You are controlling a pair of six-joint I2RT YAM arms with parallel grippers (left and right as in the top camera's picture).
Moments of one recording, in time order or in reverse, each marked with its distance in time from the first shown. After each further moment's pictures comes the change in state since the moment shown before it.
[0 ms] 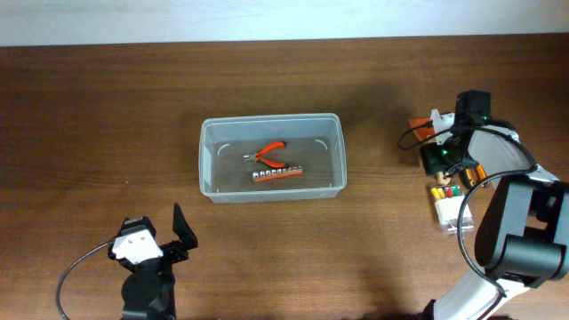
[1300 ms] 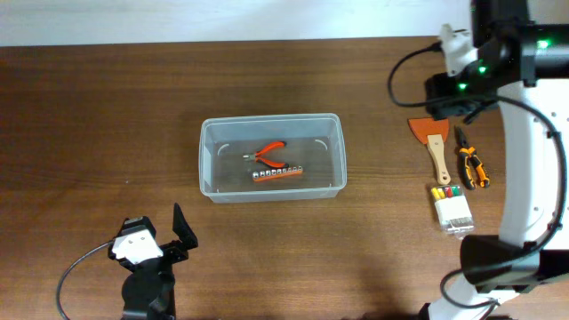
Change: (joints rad) left arm 0.000 0.000 0.000 0.000 0.000 0.000; right arm 0.211 -0.062 1.018 -0.980 -0.028 0.185
